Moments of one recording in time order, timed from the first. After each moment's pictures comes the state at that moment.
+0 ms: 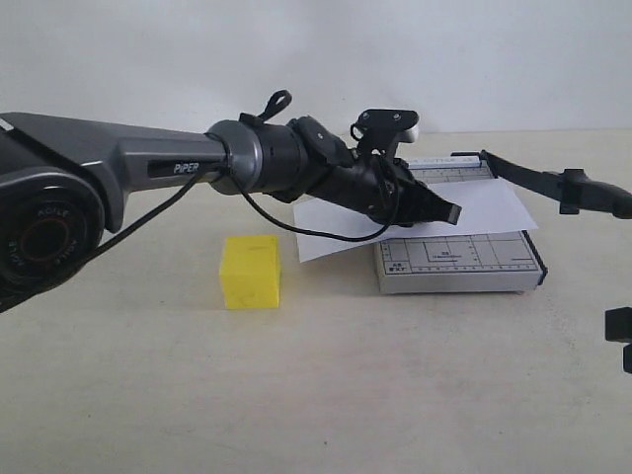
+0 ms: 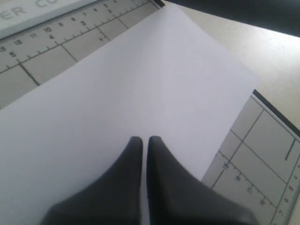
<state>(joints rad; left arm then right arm) -0.80 2.48 -1.91 -1.01 0.38 0.86 -0.14 1.09 -0.39 0.63 0.51 -0.48</state>
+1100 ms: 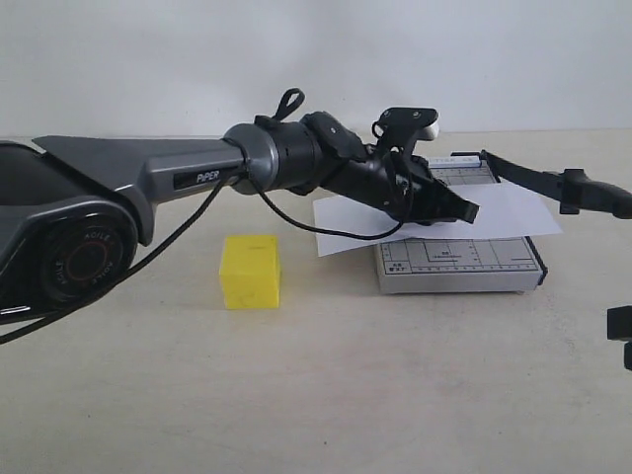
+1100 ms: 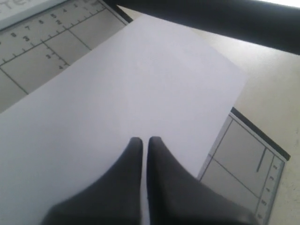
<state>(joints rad) -0.80 2.57 -2.09 -1.01 0.51 0.86 -0.14 1.08 -0.39 0.63 0.51 -0.48</state>
